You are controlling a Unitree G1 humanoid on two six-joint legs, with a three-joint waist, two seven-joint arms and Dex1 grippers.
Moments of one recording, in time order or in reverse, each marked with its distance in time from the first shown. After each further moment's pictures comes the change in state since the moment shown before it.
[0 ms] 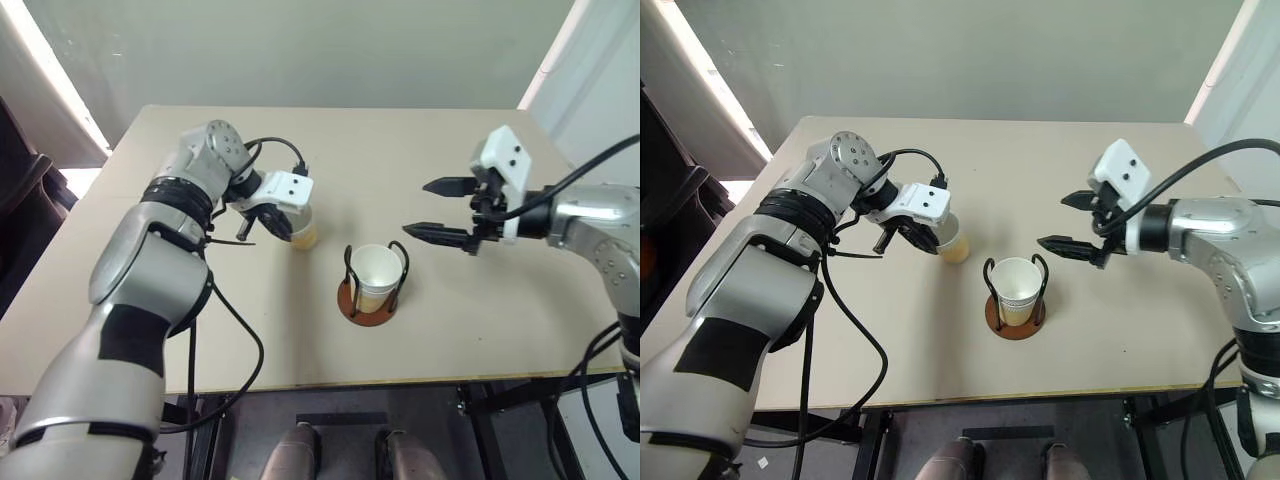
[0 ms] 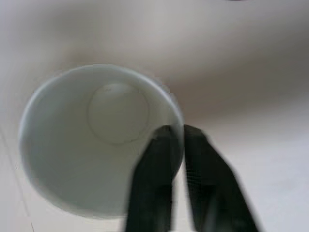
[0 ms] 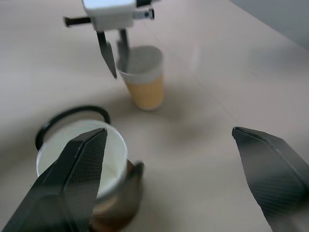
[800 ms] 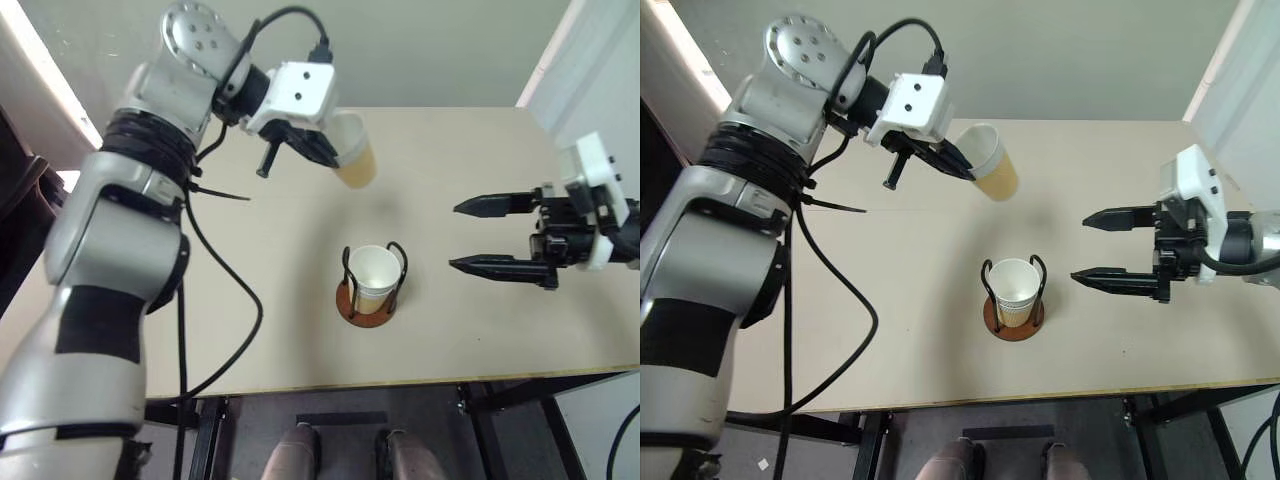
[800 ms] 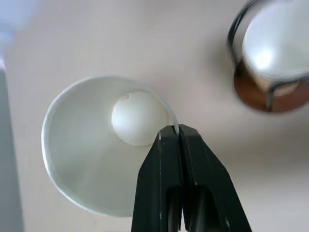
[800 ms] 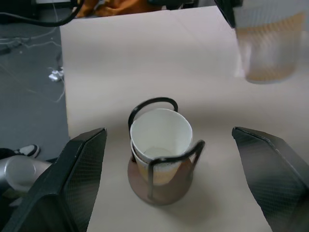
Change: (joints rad) left arm -0.150 0.149 -0.087 -0.432 -0.561 0.038 -0.076; right arm 0.190 -0.171 -0.281 -0.078 0.235 -0.044 0.269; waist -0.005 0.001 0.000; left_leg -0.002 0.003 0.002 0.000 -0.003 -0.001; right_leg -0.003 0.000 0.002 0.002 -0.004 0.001
